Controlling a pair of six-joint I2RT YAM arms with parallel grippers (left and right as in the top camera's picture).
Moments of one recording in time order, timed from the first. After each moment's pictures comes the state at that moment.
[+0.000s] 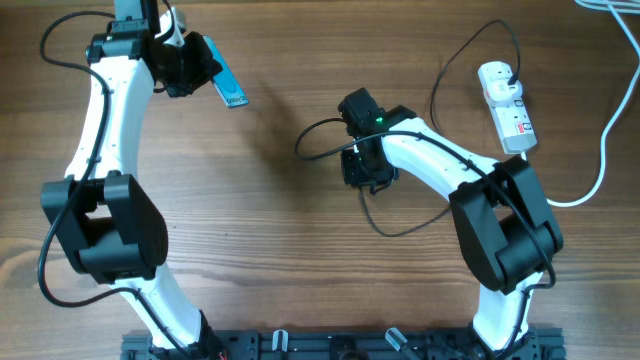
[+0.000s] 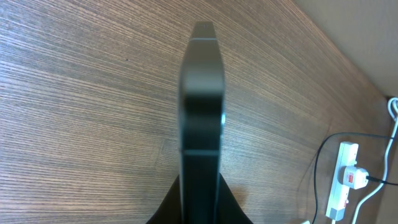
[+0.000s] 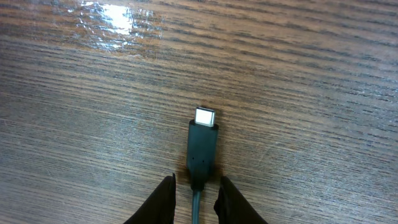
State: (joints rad) left arm 0.07 1.99 1.77 -0.87 0.42 -0.45; right arm 0.53 2.02 1.33 -0.79 -0.10 0.38
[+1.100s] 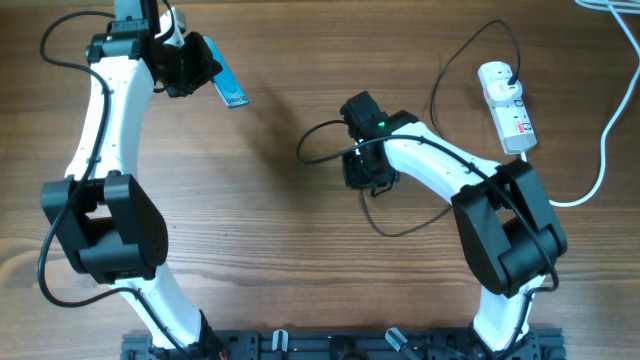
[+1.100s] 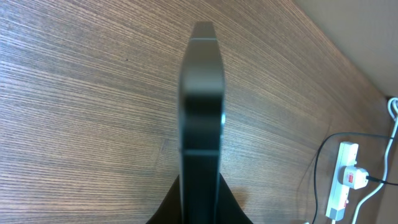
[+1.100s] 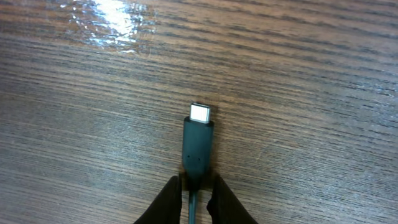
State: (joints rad) left arm 0.07 1.99 1.77 -0.87 0.42 -0.45; right arm 0.52 2.00 1.29 -0.74 -0.10 0.39
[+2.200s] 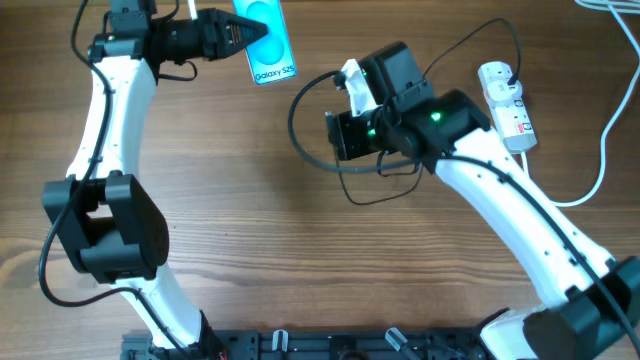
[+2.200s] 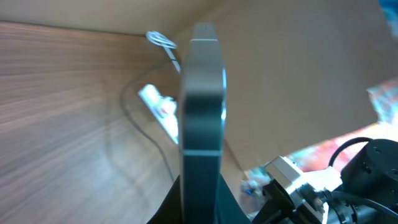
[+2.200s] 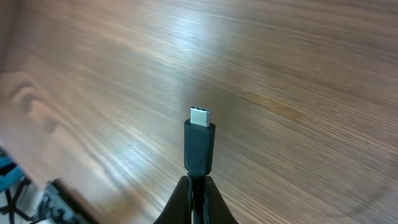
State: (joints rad) left arm 0.06 1.99 1.77 -0.55 1.34 -0.22; right arm 0.56 1.62 1.51 -0.86 -0.32 0.28
